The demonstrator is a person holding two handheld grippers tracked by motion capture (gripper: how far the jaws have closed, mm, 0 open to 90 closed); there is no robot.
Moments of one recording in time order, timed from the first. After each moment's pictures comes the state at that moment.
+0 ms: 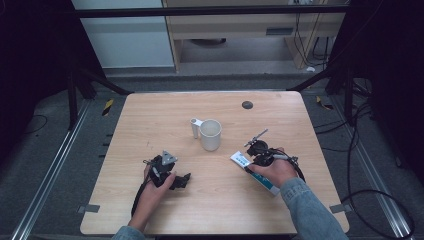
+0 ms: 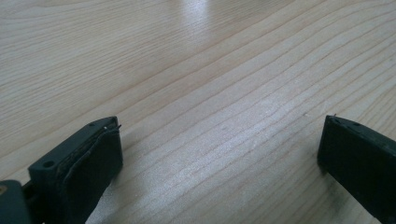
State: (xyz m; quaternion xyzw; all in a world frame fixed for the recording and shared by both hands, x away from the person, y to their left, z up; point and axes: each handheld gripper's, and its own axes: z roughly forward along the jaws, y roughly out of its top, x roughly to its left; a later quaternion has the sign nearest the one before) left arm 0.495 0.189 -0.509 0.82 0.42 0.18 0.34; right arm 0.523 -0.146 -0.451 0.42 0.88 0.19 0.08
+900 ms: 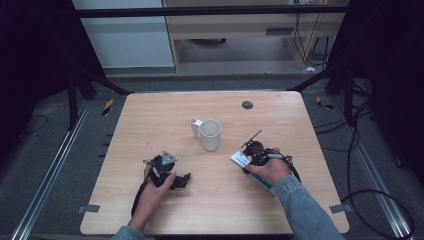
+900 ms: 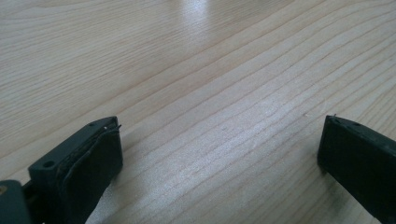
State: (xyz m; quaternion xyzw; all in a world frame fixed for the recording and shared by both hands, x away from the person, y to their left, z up) left arm 0.496 0.189 -0.509 0.82 0.42 0.18 0.34; right arm 0.535 -0.138 -0.468 0.42 0.89 0.17 0.07
